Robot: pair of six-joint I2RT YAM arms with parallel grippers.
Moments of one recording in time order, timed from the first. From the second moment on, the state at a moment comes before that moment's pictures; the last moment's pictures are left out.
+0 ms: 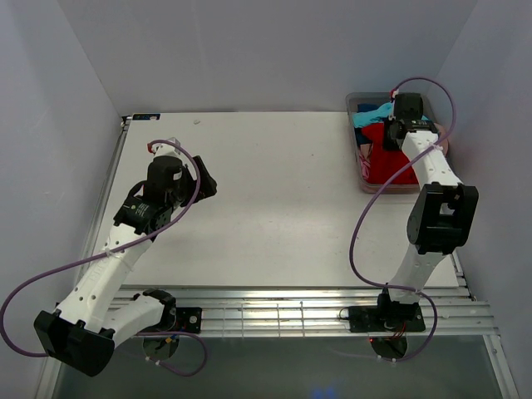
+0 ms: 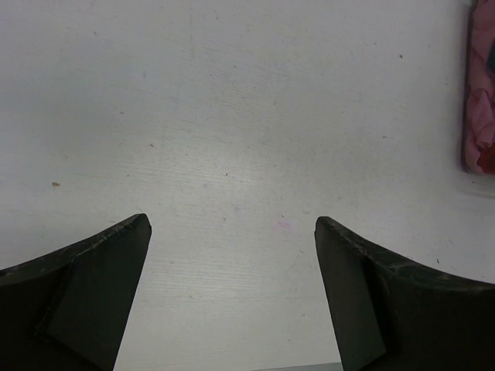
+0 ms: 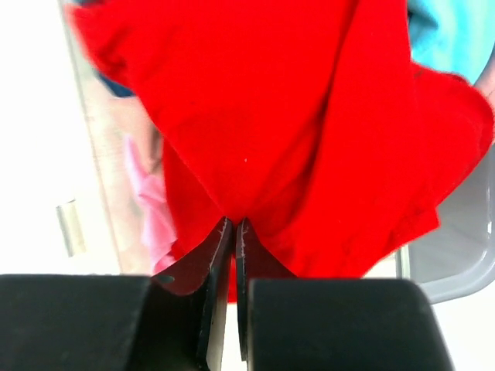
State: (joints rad) left arm -0.39 1.02 1.04 -0.61 -0.18 -0.57; right arm -0.02 1.85 1.62 -0.58 0.16 -0.03
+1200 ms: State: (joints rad) left arm -0.39 1.01 0.95 -0.57 -0.18 -0.61; right arm 0.43 1.41 1.08 -0.70 0.11 0.22
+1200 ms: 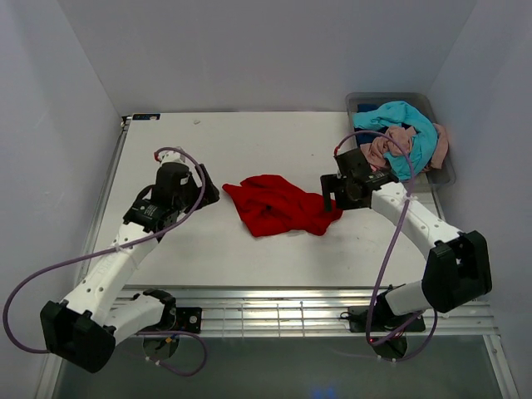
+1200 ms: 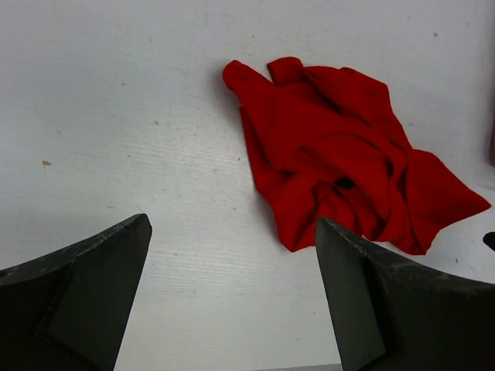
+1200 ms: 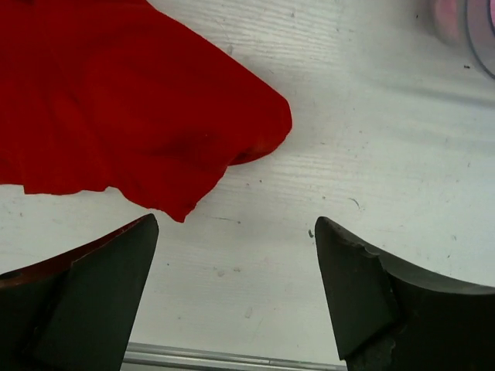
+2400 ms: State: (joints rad) left arm -0.41 1.04 0.83 -0.49 -0.25 -0.69; right arm 0.86 2.27 1.95 -0.51 -0.15 0.13
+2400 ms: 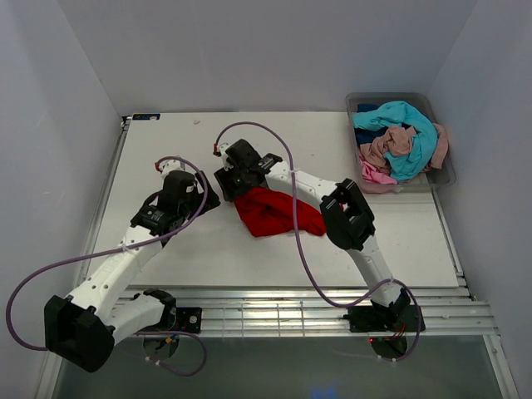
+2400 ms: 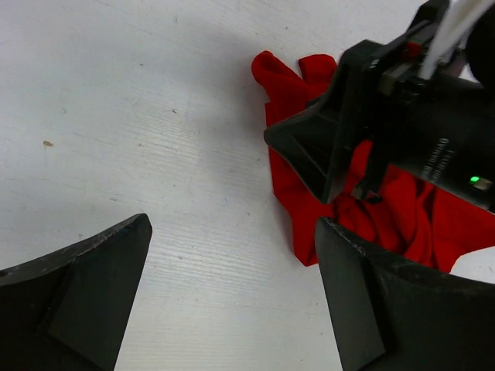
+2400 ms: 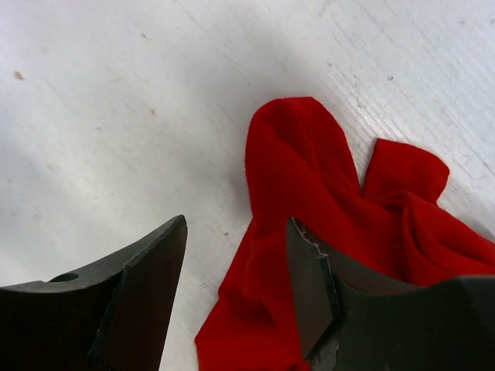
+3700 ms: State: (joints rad) left arm -0.41 0.86 0.79 -0.58 -0.29 -0.72; right arm 0.88 2.39 2.13 -0.58 0.03 0.02
